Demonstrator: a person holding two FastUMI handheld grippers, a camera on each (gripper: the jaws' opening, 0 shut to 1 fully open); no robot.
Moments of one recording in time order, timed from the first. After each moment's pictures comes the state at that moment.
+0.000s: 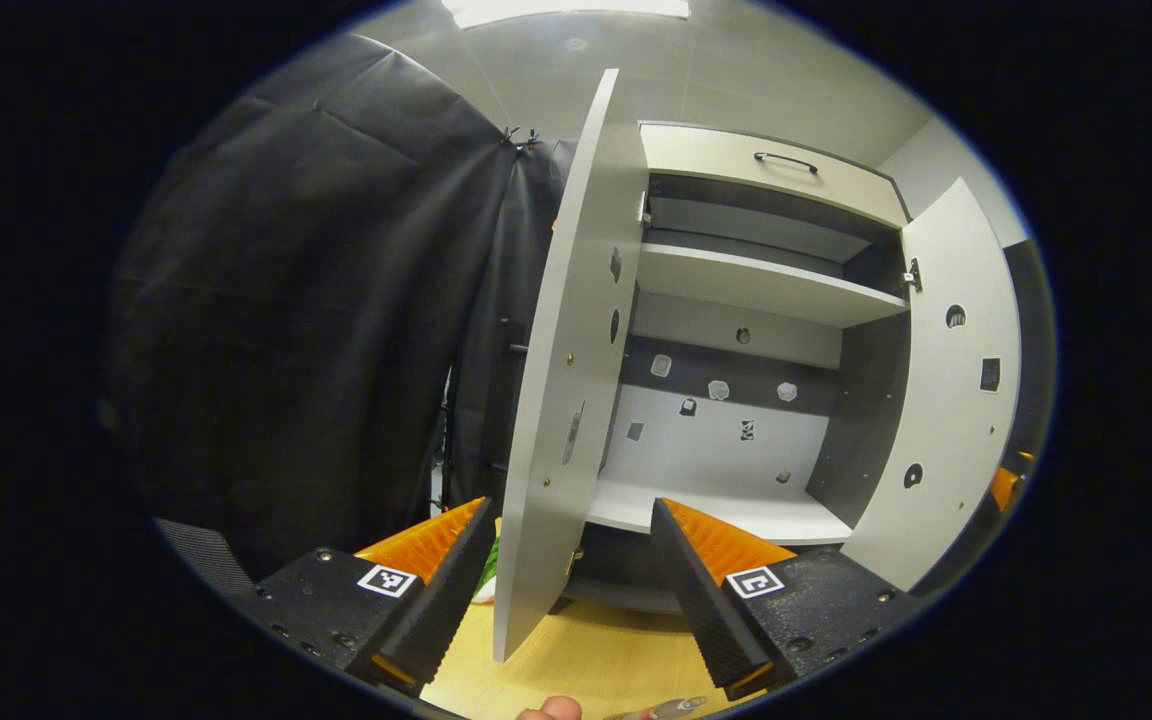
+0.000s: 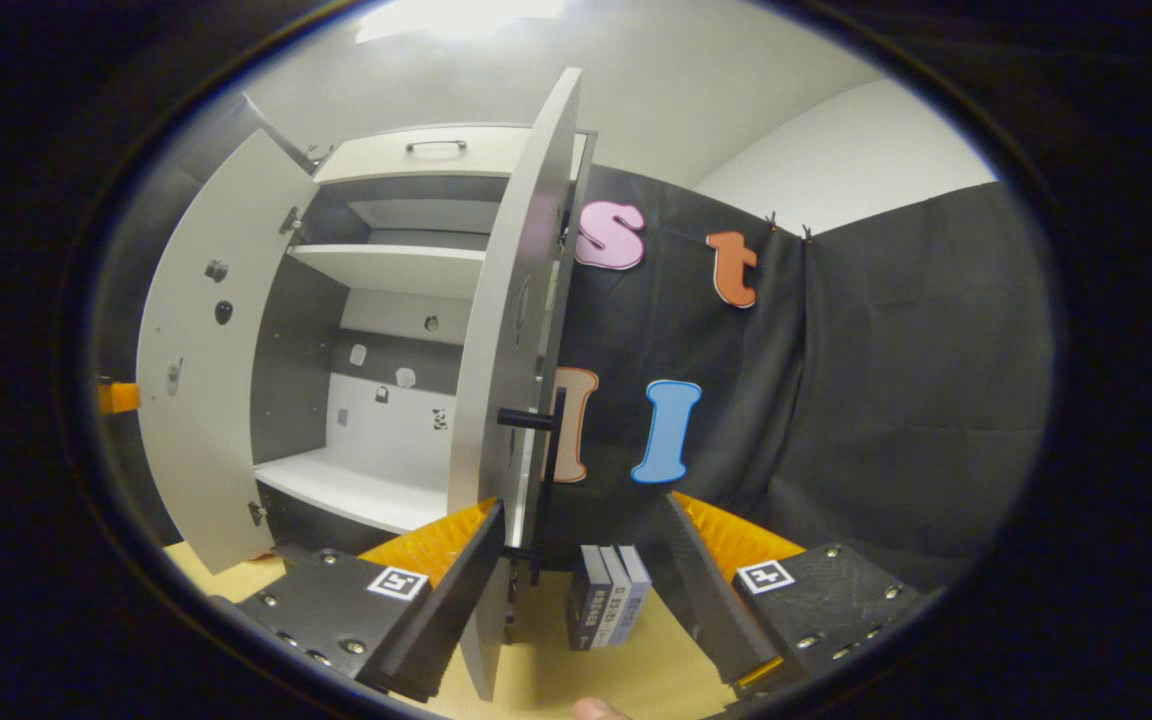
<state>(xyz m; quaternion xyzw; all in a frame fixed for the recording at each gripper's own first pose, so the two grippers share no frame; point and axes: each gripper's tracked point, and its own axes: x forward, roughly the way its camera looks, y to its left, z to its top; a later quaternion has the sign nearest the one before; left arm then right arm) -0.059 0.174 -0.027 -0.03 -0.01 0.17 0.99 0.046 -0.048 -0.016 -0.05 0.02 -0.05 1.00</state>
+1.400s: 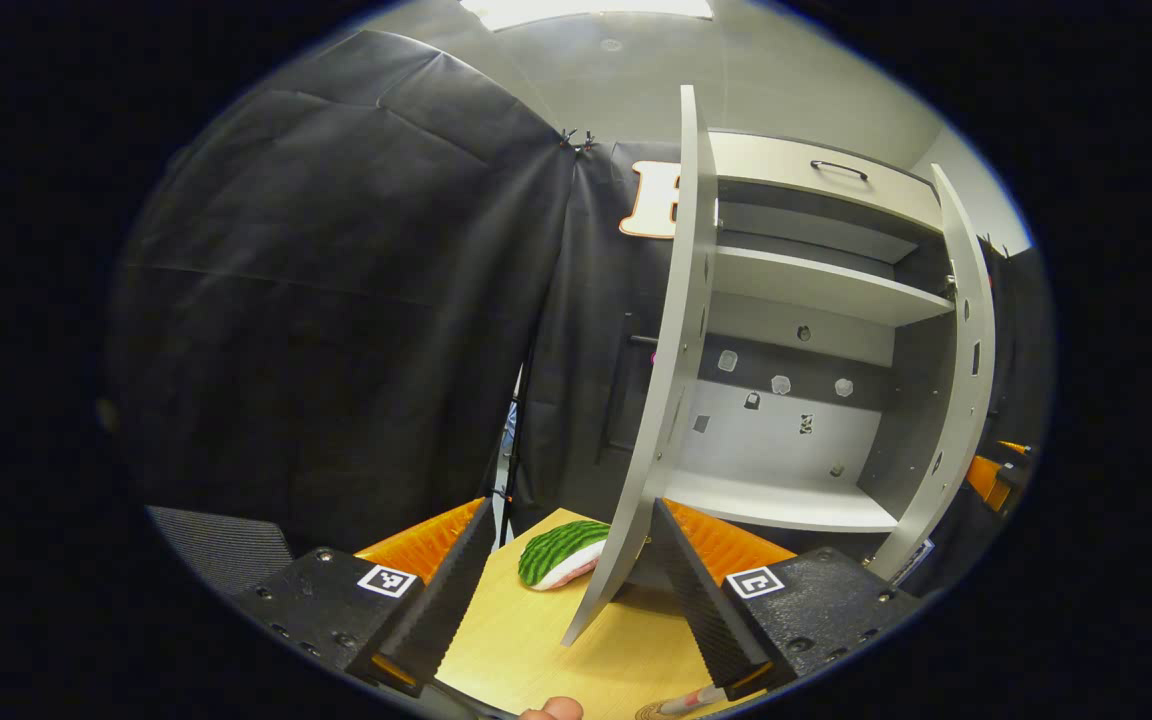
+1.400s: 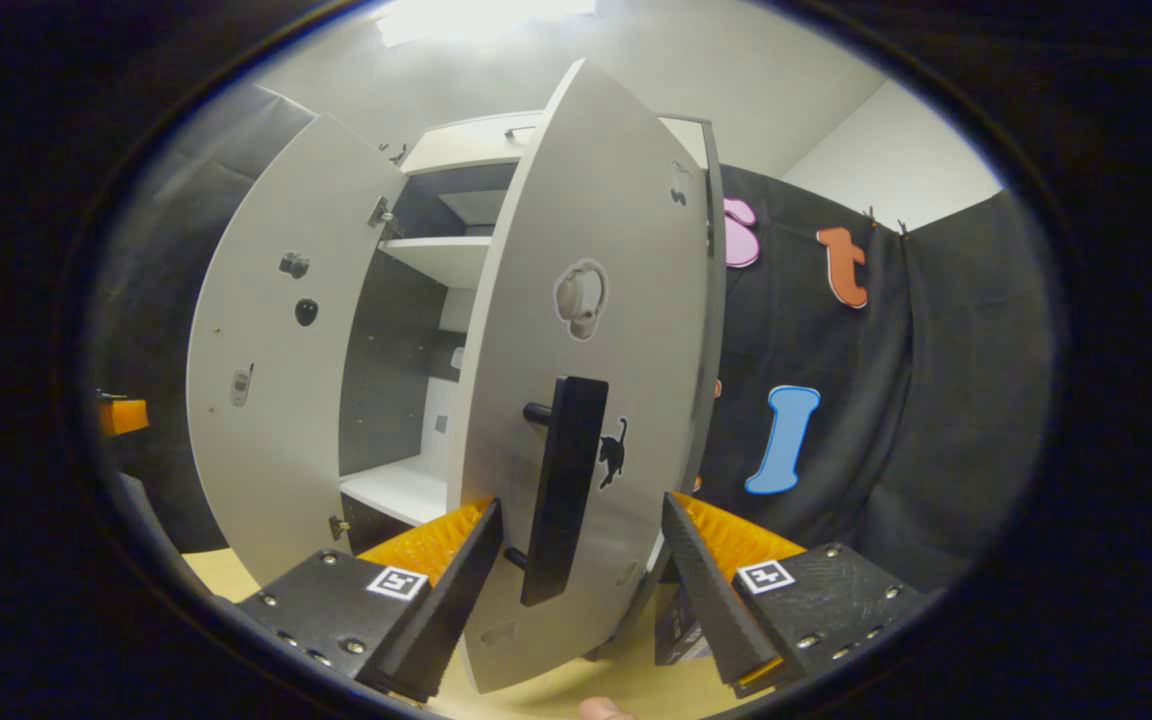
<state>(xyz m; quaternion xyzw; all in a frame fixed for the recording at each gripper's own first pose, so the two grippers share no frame) -0.118 0.227 -0.042 -0.04 -0.01 0.25 0.97 0.096 0.067 -0.026 -0.04 0.03 0.08 1.00</state>
